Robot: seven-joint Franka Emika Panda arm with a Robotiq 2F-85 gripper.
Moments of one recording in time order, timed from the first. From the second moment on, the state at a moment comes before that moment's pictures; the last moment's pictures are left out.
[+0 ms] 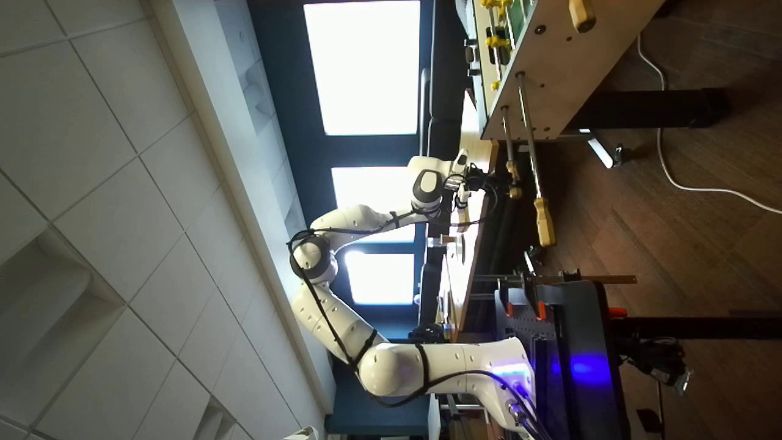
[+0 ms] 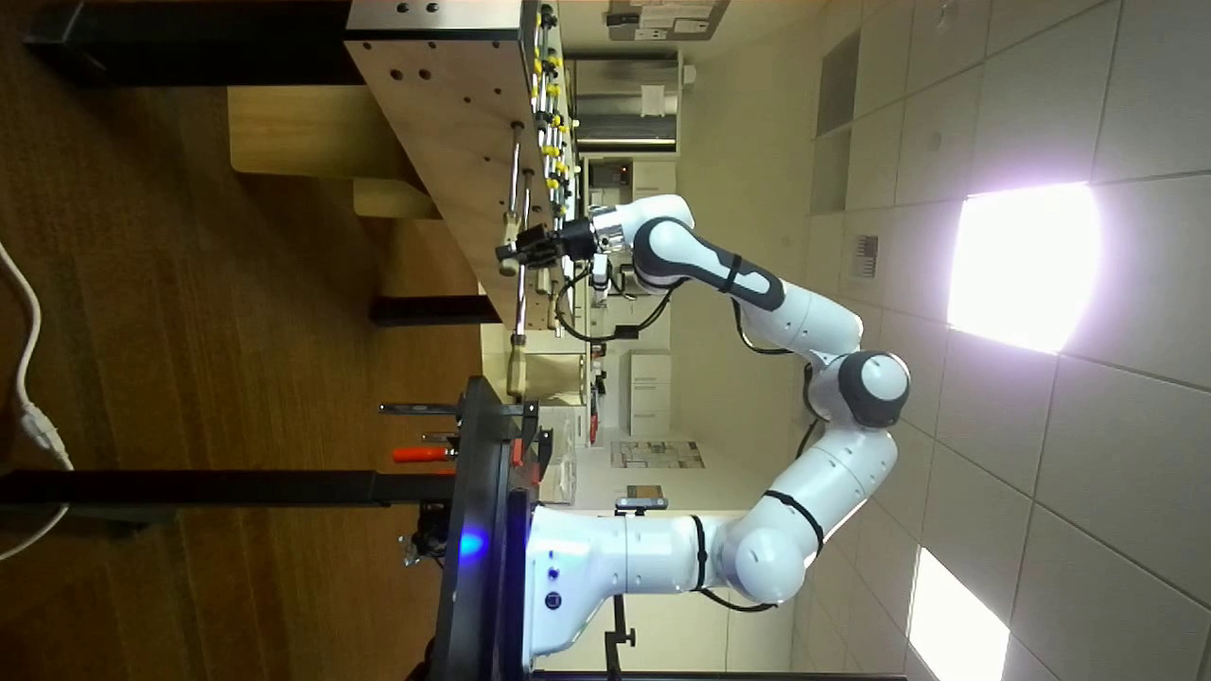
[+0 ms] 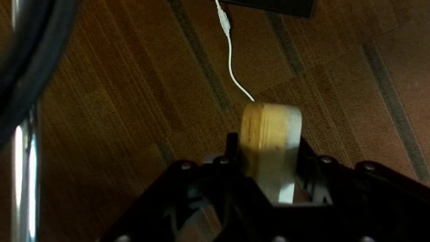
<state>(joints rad) 0.11 0.67 0.02 -2.07 -0.07 2.51 0.03</state>
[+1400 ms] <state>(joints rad) 0.12 1.10 0.02 -1.21 -0.10 2.02 0.02</state>
